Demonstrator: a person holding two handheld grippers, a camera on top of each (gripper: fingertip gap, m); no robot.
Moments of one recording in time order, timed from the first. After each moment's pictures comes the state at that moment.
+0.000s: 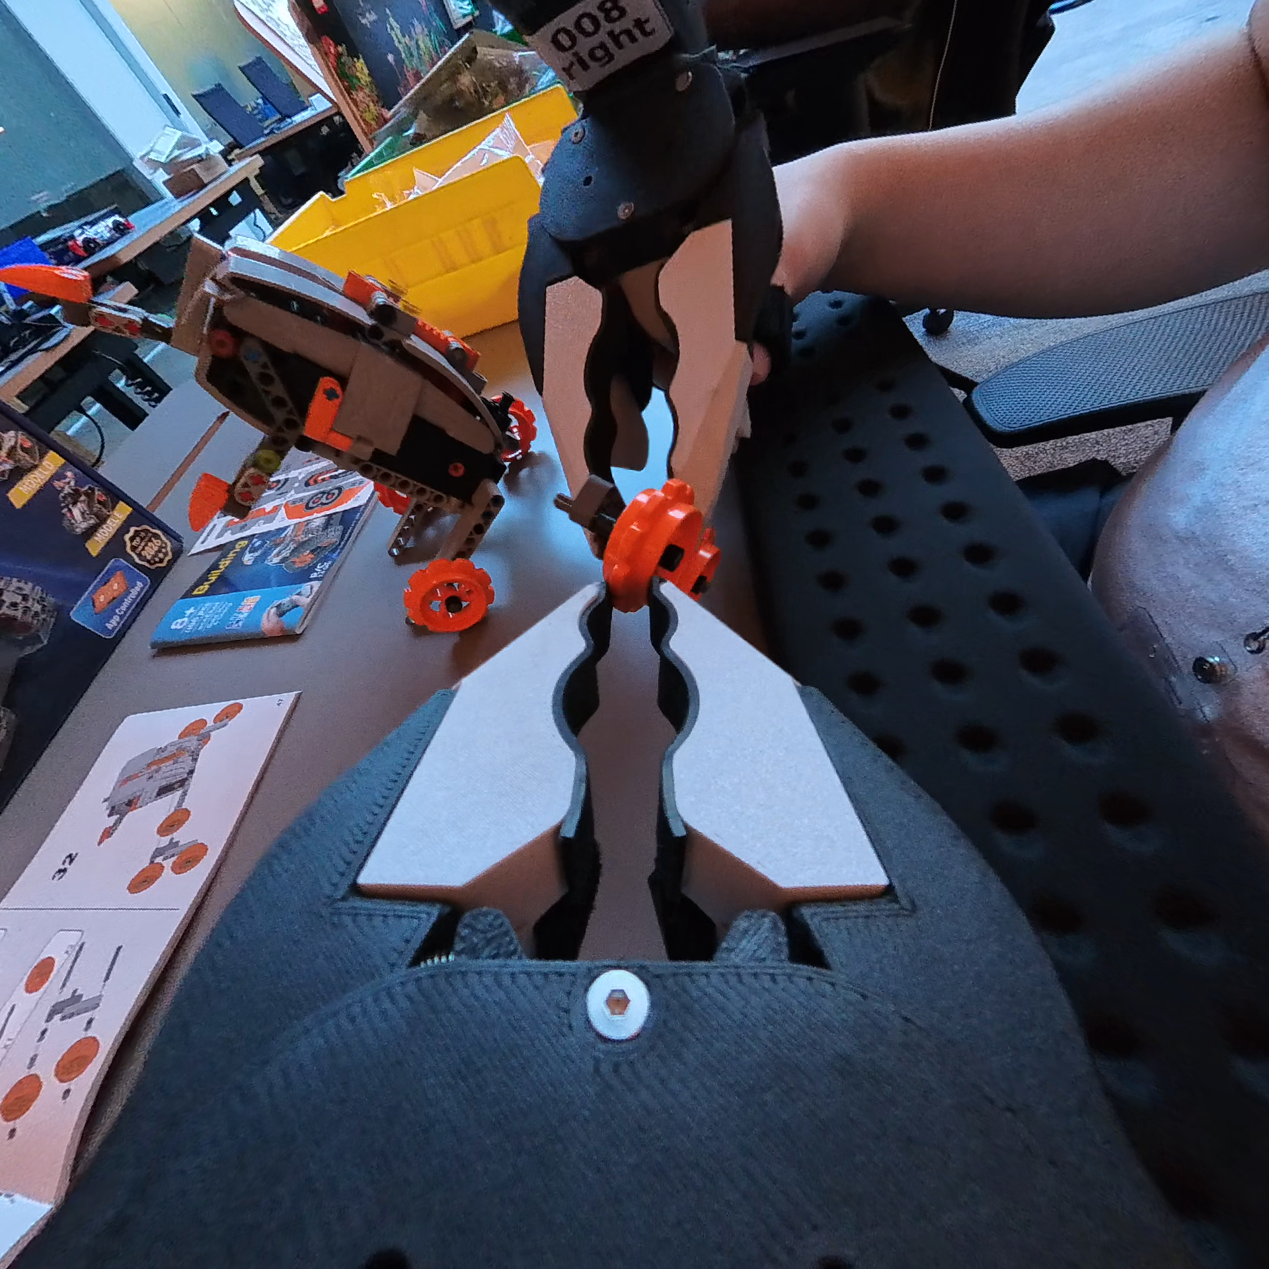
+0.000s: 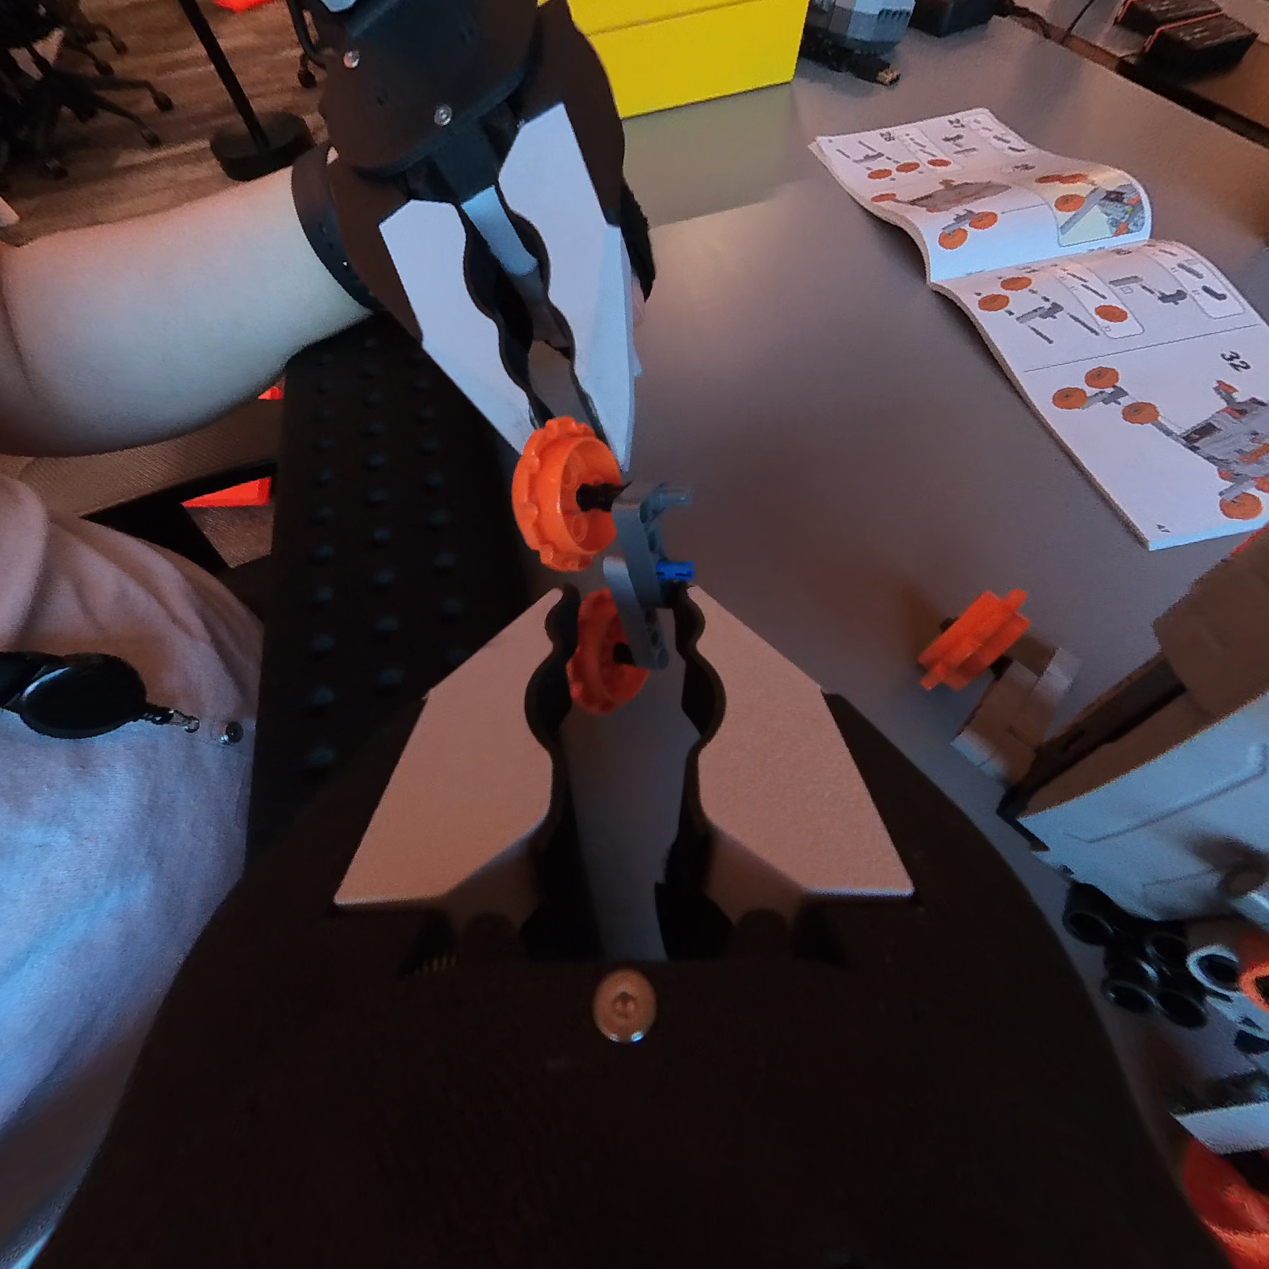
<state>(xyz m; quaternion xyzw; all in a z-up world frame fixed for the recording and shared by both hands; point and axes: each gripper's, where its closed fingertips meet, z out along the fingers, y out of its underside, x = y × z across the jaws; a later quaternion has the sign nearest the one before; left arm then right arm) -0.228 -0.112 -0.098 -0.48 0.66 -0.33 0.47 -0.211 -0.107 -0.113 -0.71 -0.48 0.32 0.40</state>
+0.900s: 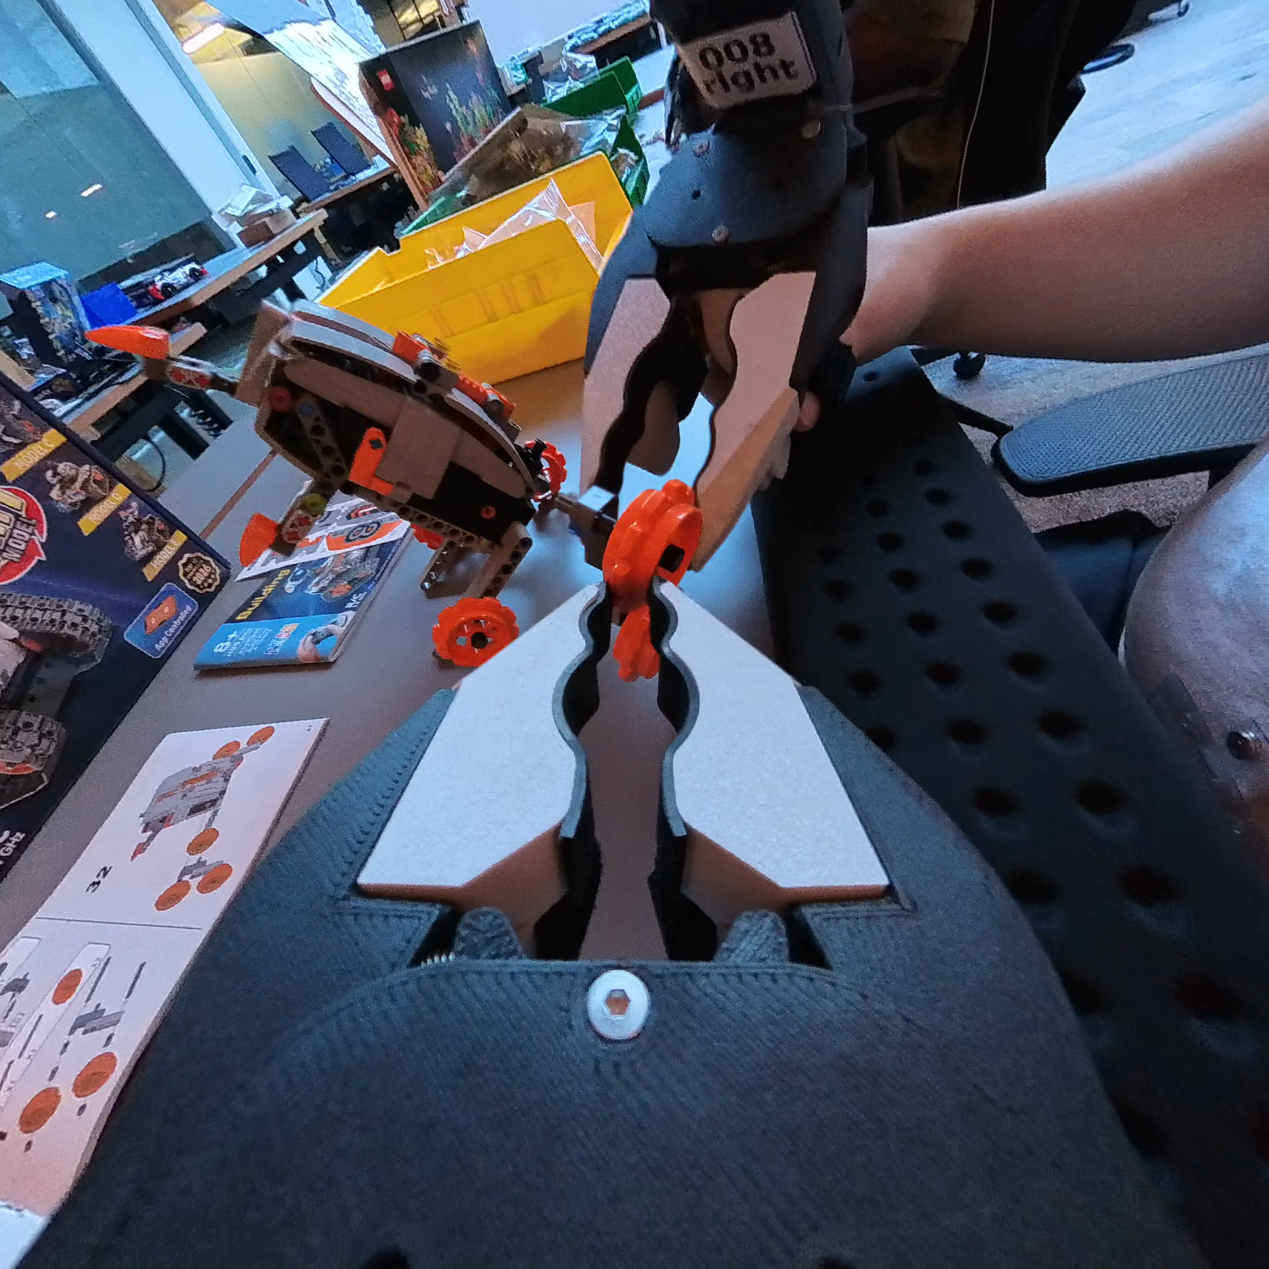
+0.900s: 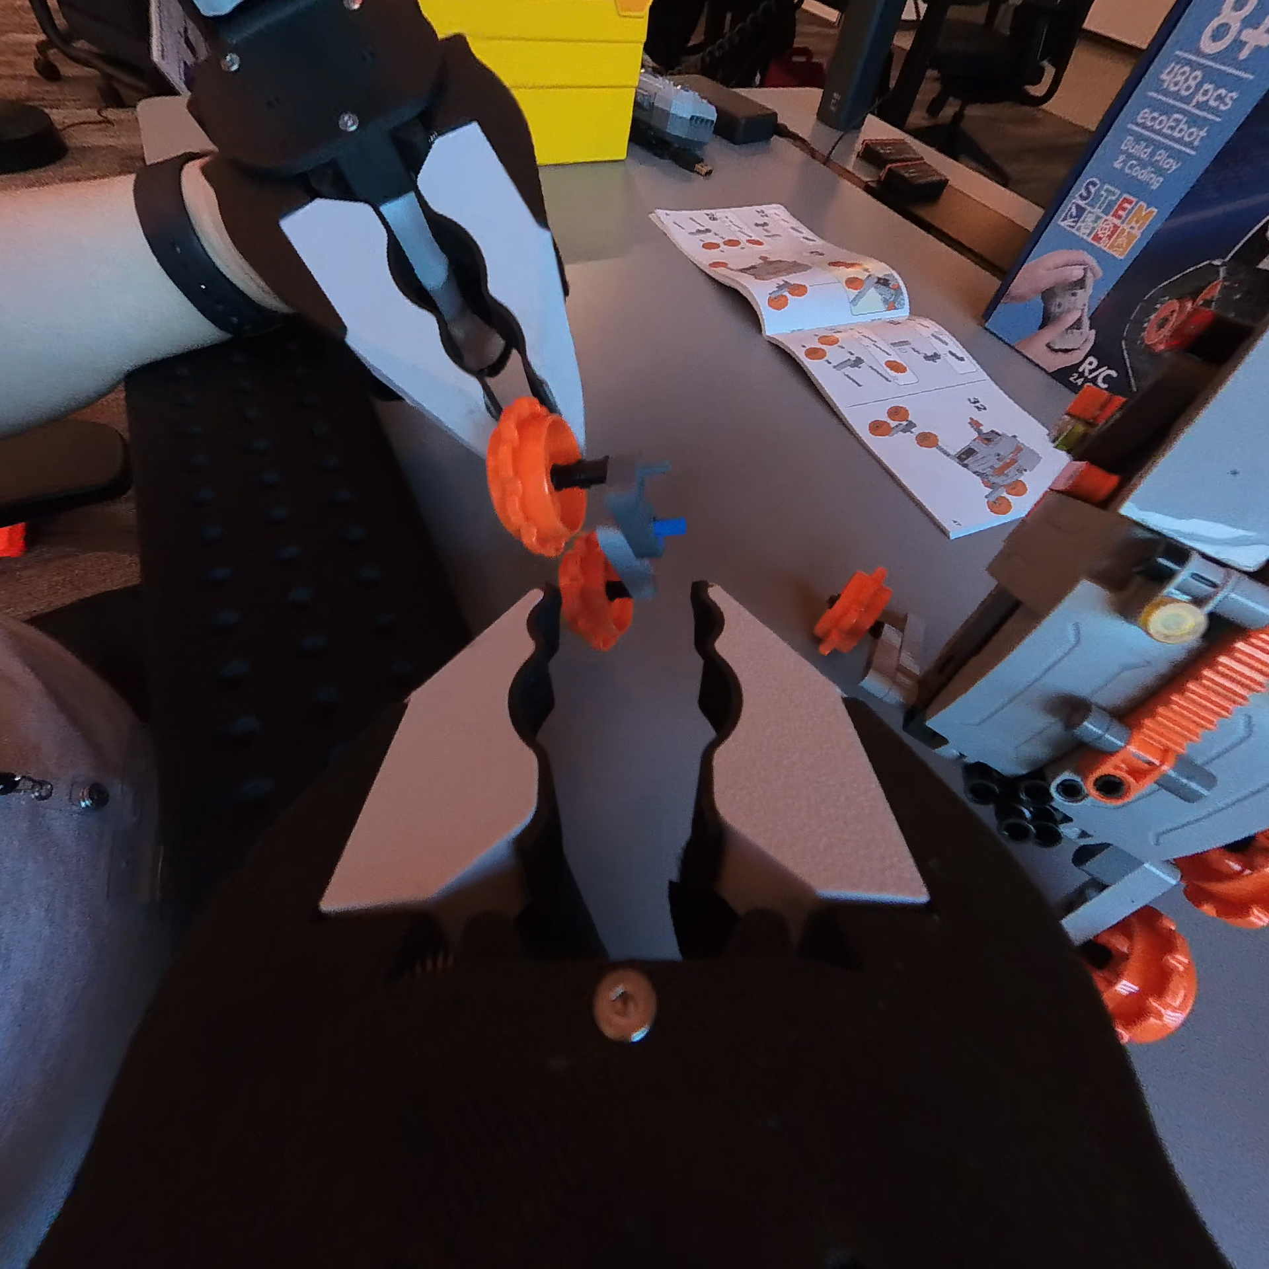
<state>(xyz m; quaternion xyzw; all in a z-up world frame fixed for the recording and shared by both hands) -0.220 -0.112 -0.083 -0.48 0.63 -0.34 0.51 -0.194 -0.099 -0.102 -0.72 -0.44 0.23 0.49</state>
